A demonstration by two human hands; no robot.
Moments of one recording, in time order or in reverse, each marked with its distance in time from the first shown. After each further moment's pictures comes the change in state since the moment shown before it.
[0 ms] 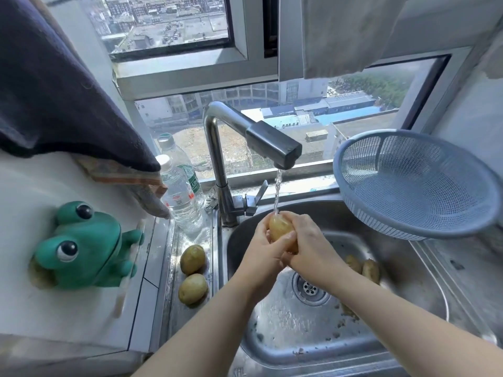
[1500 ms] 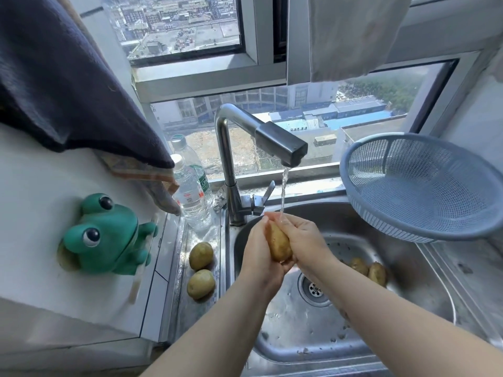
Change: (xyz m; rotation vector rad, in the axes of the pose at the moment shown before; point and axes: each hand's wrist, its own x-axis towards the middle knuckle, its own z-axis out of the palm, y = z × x) left_hand -0.019 0.020 0.022 -0.319 0.363 -0.127; right_hand 0.011 -0.028 0.017 1.010 0.043 0.299
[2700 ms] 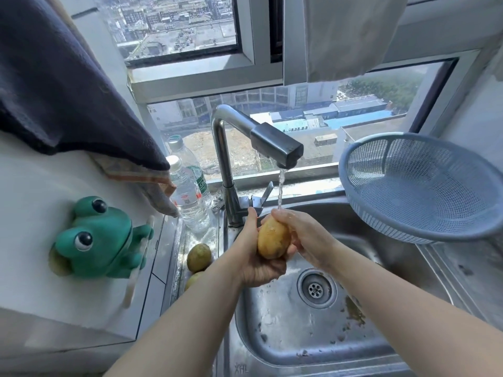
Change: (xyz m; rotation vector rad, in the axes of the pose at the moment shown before) left_hand 0.014 0.028 -0.013 0.151 -0.138 -0.430; right_hand 0.015 -0.016 -0.020 -0.143 -0.347 -0.015
